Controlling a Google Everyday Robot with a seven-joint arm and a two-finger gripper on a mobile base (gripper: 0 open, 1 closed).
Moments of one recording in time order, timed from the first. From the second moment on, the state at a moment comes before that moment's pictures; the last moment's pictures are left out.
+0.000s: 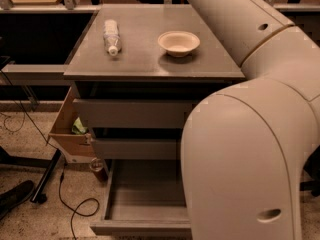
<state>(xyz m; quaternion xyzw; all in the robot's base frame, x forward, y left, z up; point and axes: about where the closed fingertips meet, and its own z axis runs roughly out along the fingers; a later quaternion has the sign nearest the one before) 0.845 0.088 1.069 -0.15 0.82 0.19 0.52</state>
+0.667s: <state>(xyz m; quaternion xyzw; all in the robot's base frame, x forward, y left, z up) 0.827 0.144 1.019 -0.21 0.84 0.24 0.45</state>
